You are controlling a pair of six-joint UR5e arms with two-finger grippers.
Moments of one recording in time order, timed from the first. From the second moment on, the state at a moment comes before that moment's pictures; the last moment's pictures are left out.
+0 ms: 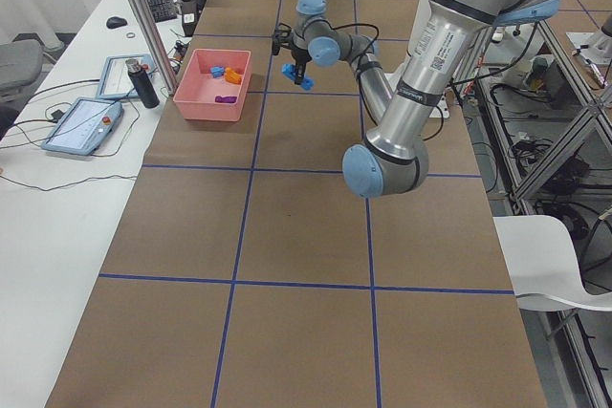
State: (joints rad) left arm -0.70 -2.23 -1.85 -1.58 -1.95 -1.16; right arm 1.25 -1.40 1.85 -1.69 2.16 0.29
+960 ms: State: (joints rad) left arm -0.85 -2.84 -0.88 -1.73 -1.96 -1.16; right arm 1.35 -1.82 1.95 -1.55 2.26 0.08
